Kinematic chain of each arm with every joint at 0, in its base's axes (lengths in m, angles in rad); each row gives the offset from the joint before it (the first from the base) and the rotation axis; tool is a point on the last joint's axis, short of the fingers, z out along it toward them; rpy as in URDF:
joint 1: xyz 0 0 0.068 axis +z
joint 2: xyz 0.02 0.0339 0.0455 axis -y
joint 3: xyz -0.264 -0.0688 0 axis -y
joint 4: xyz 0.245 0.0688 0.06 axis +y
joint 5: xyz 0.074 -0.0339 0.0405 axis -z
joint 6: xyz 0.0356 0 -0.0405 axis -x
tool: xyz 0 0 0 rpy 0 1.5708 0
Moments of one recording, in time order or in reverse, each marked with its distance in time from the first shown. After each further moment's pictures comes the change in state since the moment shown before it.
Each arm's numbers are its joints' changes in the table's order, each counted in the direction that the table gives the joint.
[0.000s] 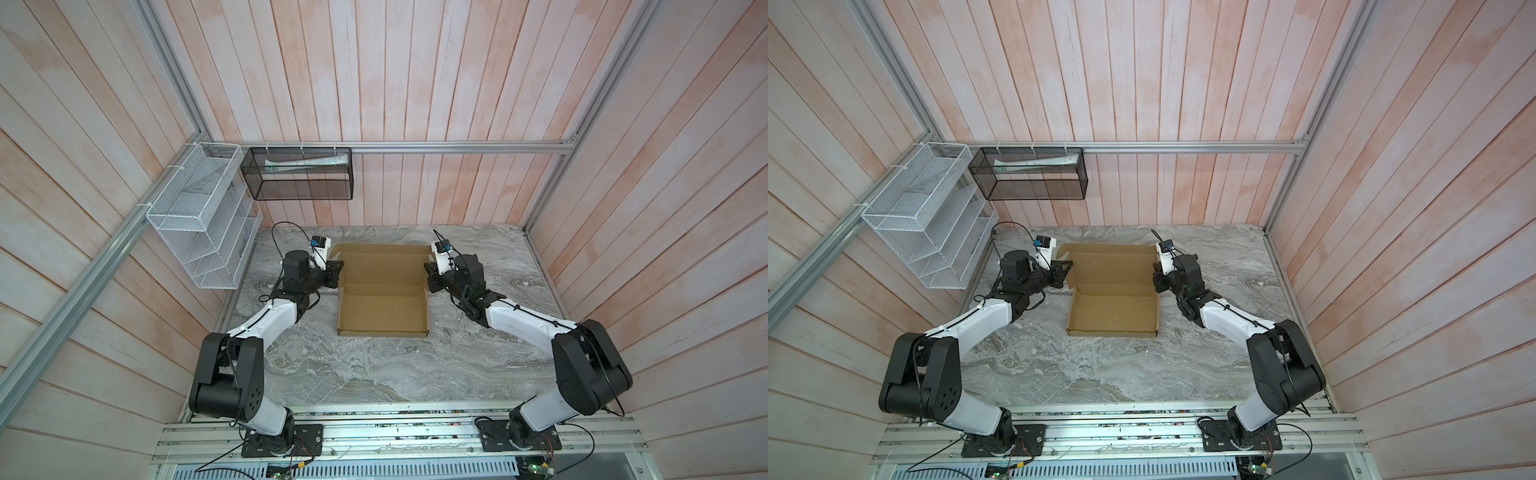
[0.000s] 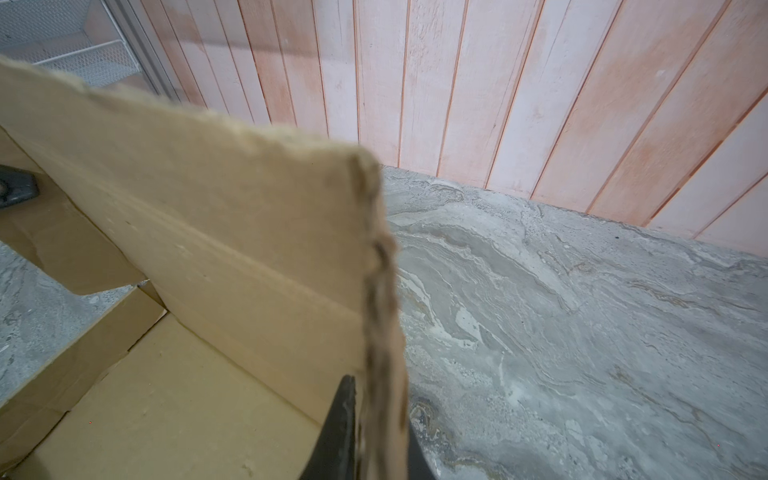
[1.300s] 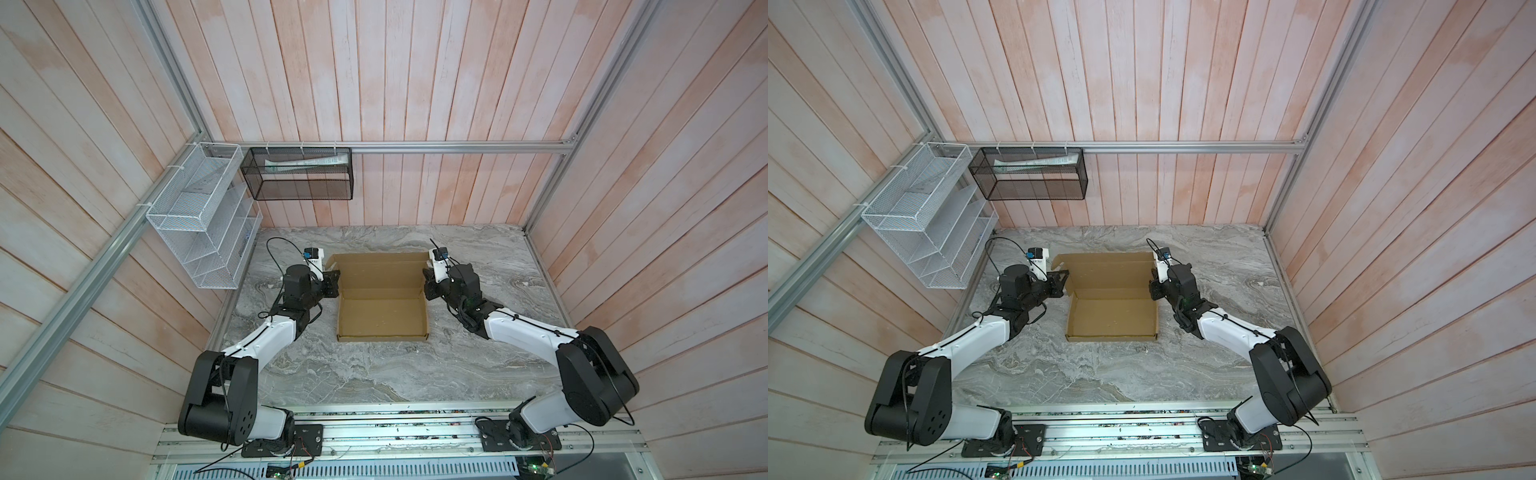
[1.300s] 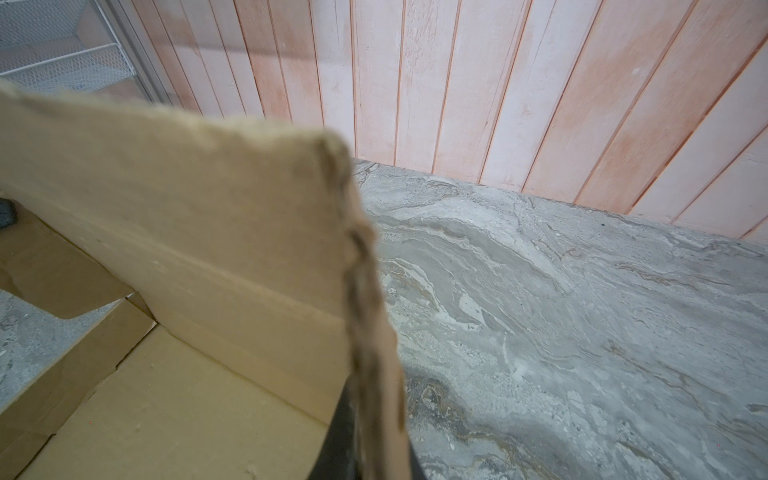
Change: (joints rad) left arm -0.038 0.118 -0.175 -0.093 -0.119 0.216; right arm 0.086 0.057 -0.087 -0.050 0.127 -0.042
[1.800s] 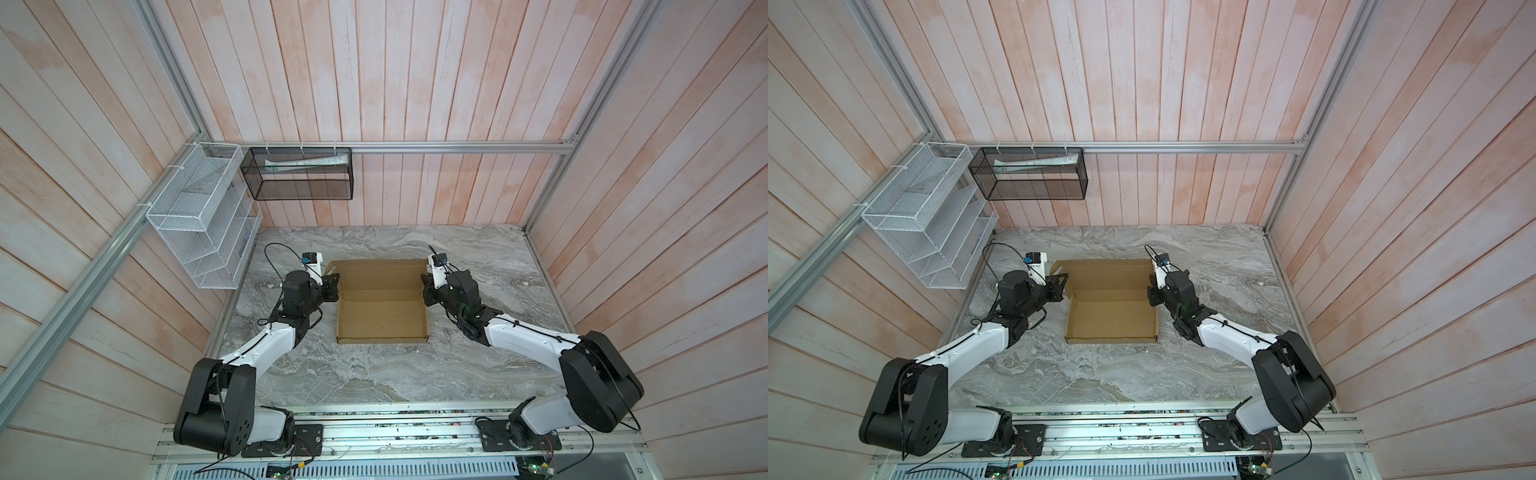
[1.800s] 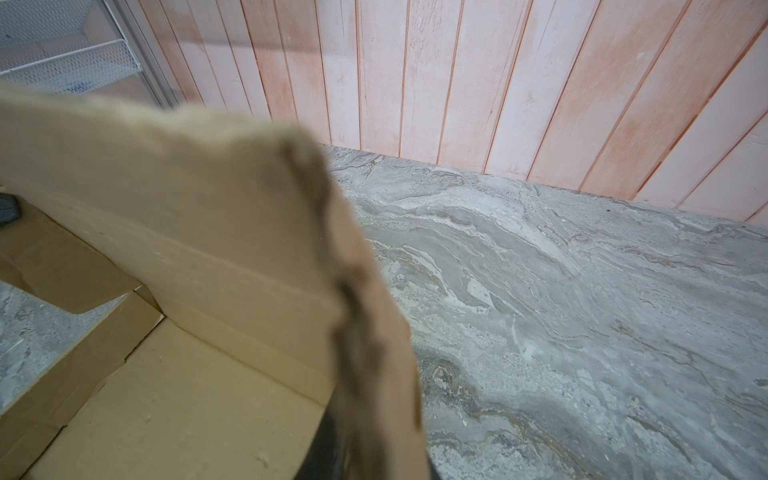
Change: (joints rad) left arm -0.013 0.049 -0.063 -0.036 -0.023 0.030; right arm 0.039 0.037 -0.053 -0.012 0.037 -0.026
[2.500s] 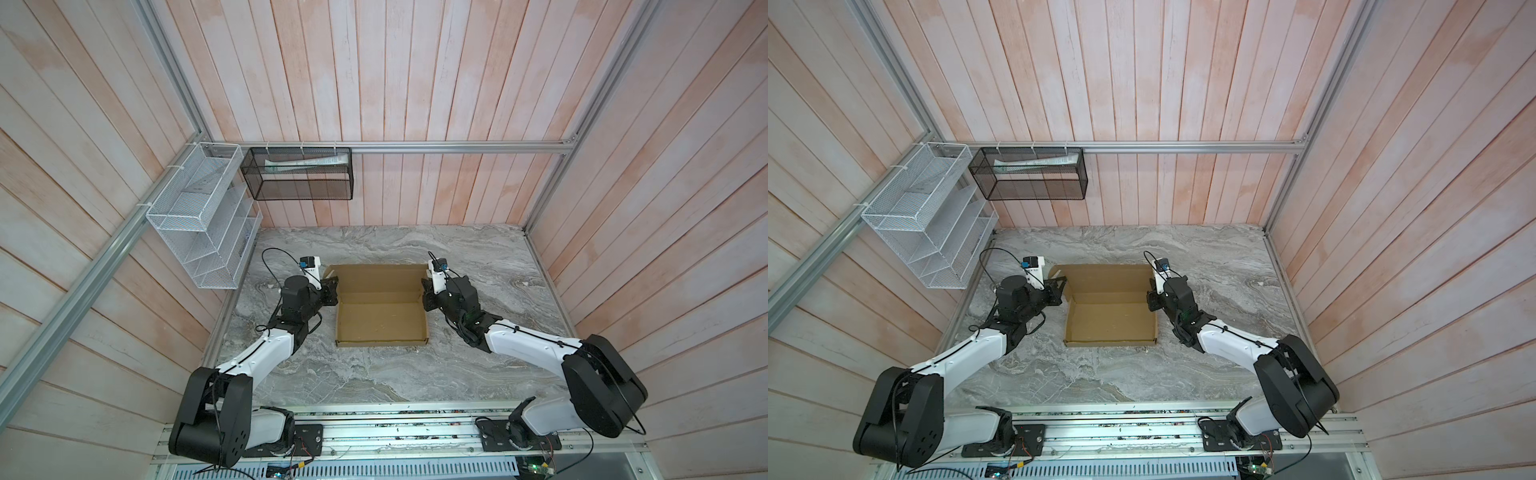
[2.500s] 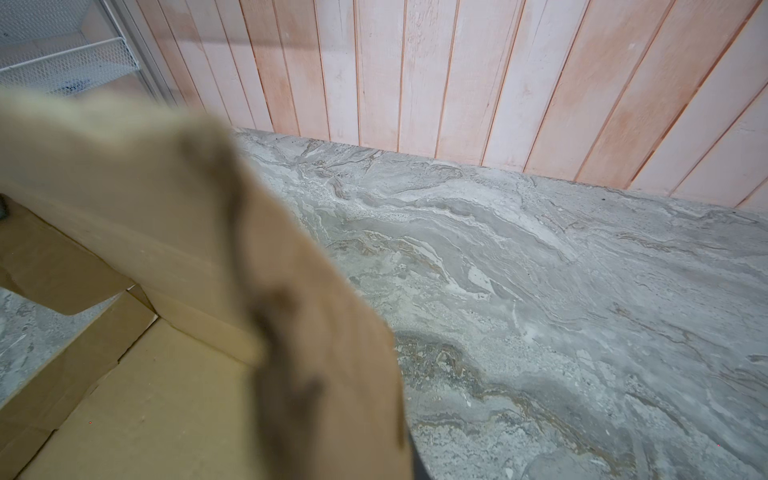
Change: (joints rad) left arm -0.006 0.051 -0.055 -0.019 -0.023 0.028; right arm 0.037 0.023 -0.048 -0.027 0.049 -0.019
